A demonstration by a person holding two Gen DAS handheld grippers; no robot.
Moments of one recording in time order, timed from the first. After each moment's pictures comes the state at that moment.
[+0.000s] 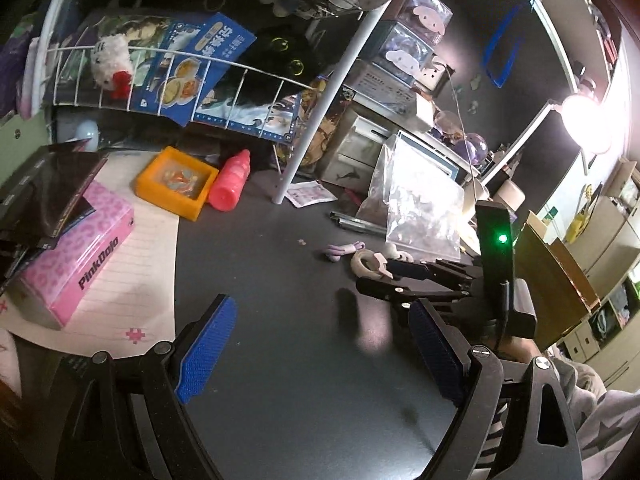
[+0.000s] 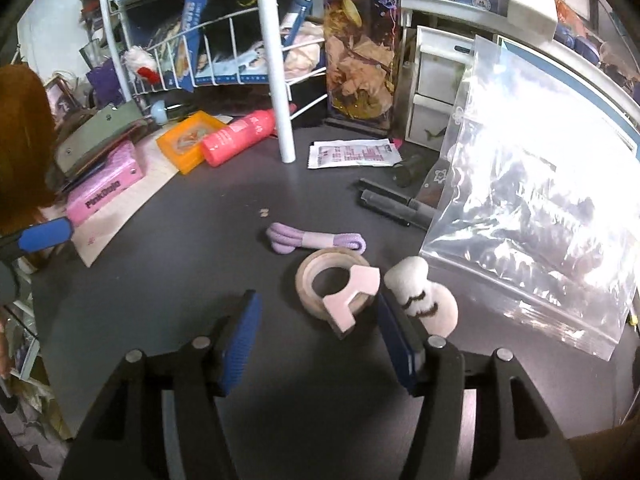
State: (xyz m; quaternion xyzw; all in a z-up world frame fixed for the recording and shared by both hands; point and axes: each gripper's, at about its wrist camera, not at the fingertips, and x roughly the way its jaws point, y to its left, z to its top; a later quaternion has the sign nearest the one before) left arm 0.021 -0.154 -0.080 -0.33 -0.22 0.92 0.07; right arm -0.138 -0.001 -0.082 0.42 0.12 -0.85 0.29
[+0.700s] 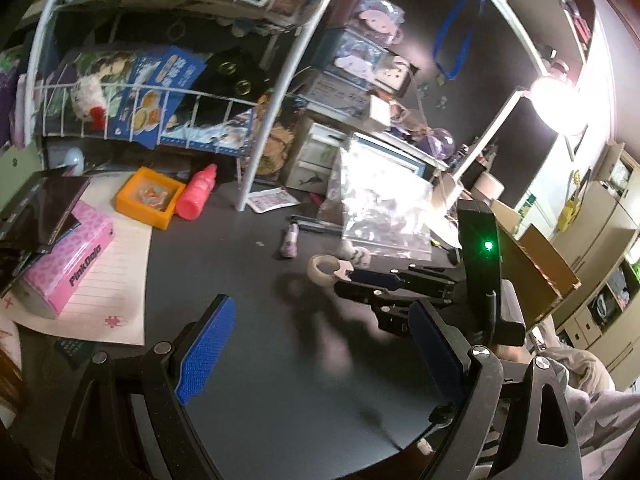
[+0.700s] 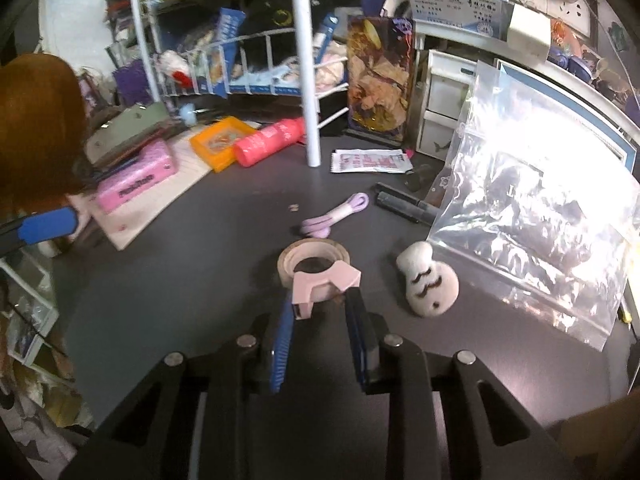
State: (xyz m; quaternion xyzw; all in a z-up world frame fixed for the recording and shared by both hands) left arm 0.046 -0.111 -0.050 -0.31 -0.19 0.93 0.09; right arm -0.102 0.012 -0.065 0.40 0.12 -0.85 0.32
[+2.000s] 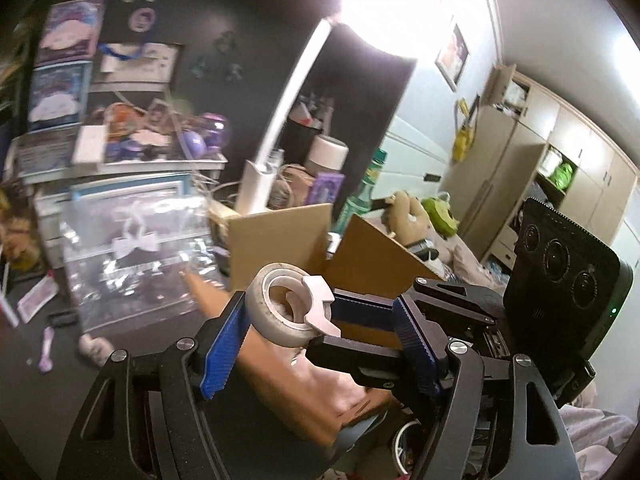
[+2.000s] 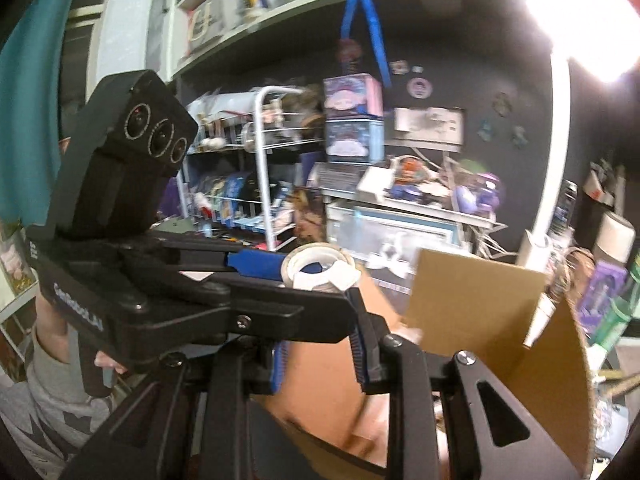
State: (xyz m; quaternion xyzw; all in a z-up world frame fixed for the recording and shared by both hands) left arm -0.042 0.132 0.041 -0.30 -0.09 0.89 0.32; right arm 0.013 0.225 0.073 0.21 0.05 -0.92 0.32
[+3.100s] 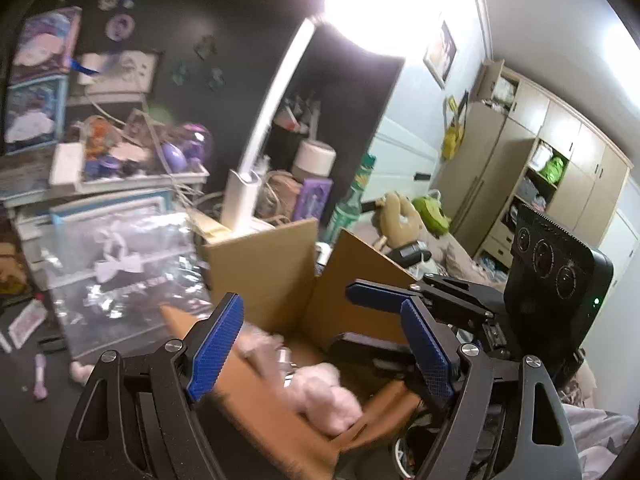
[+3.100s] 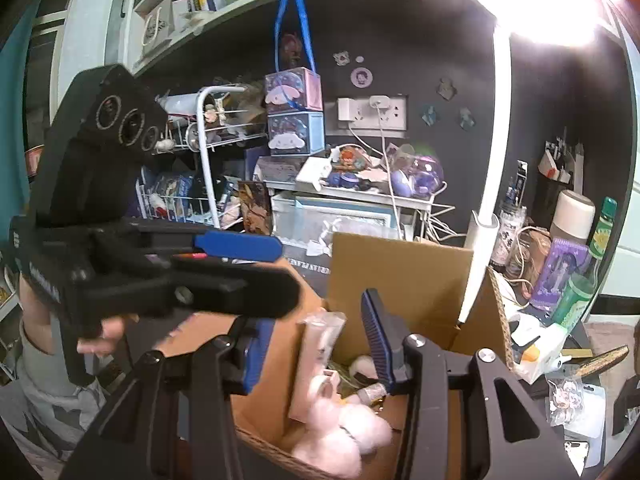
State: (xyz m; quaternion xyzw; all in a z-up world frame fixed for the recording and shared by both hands) left arm -0.051 0.131 0.052 -0.29 -0.09 0.90 0.33; right arm 0.000 0.266 0.074 0.22 0.05 -0.94 0.26
